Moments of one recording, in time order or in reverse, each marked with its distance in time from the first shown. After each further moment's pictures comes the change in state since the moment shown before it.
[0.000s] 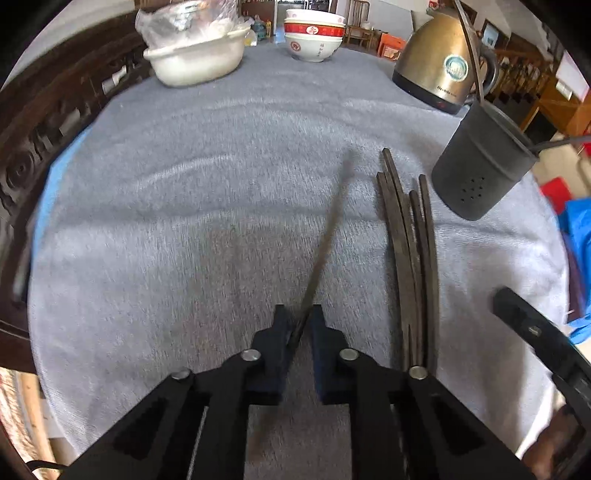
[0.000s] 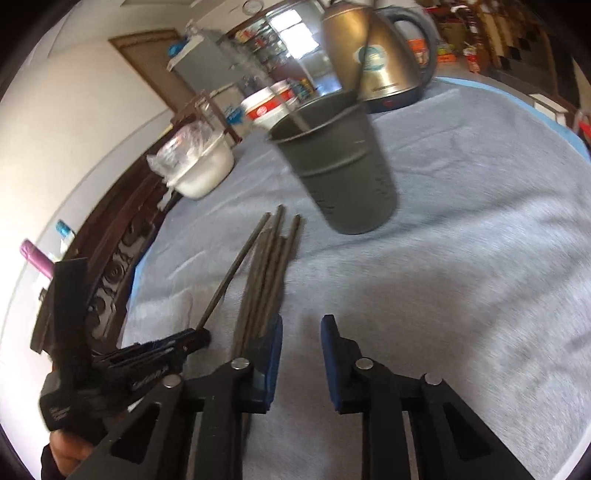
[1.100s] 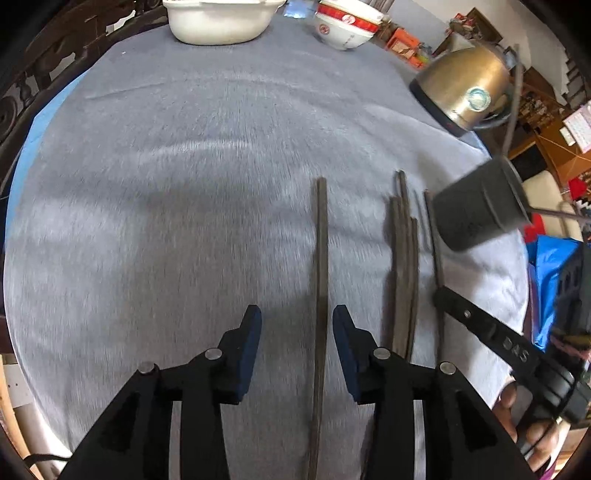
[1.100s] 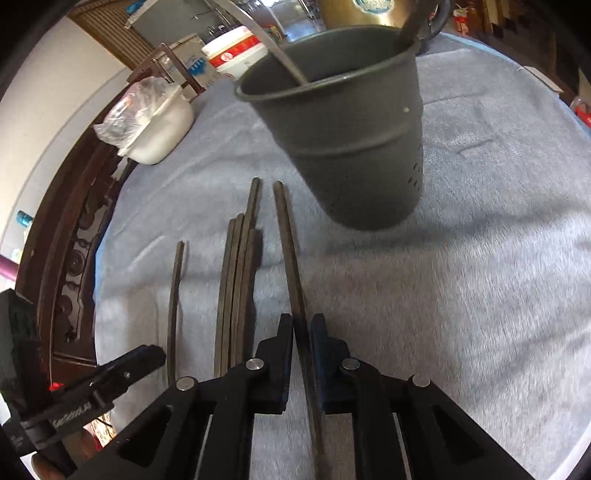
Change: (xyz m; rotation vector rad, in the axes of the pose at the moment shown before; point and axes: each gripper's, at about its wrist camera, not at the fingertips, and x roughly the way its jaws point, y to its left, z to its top) left arm -0.004 0.032 0.020 -0.141 0.137 -0.147; right arm 0.056 0.001 0.045 0.067 0.247 -0.137
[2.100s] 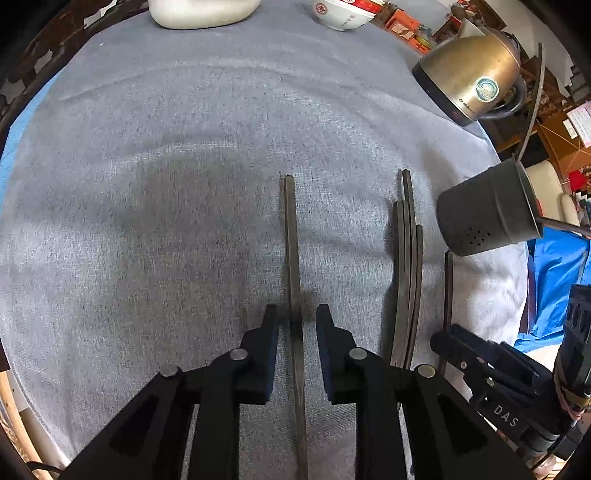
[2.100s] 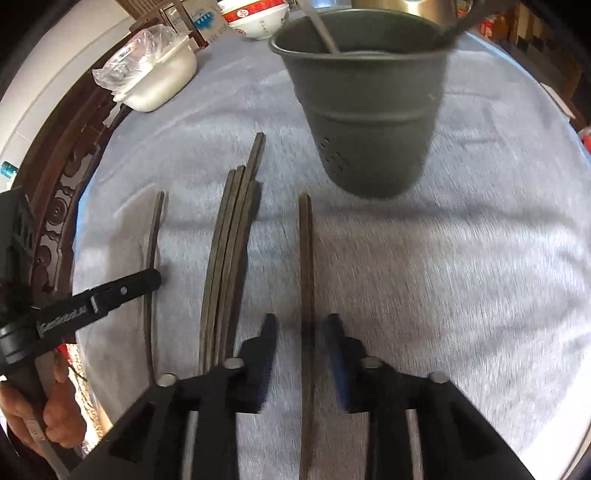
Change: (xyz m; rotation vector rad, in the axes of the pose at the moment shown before) left arm 0.009 0.002 0.027 0.005 0.094 -0.023; right arm 0.001 0.015 -0.001 -0.121 0.119 -0.114
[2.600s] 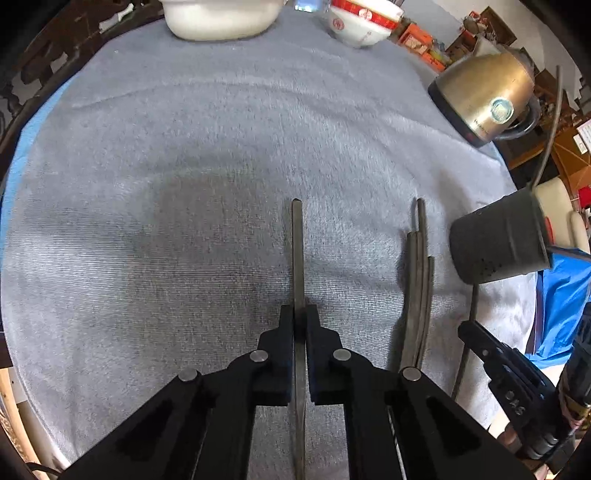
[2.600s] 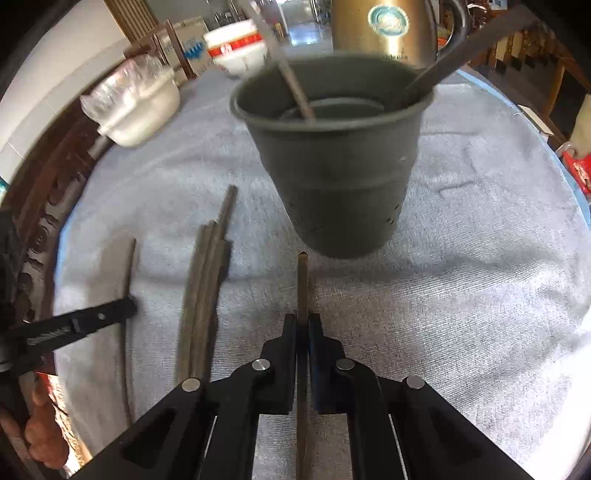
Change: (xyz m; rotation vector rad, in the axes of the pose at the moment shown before) left arm -0.012 0.005 0.003 -0.039 -0.076 0.037; right arm -0.015 -0.015 0.010 0.011 -0.173 -0.003
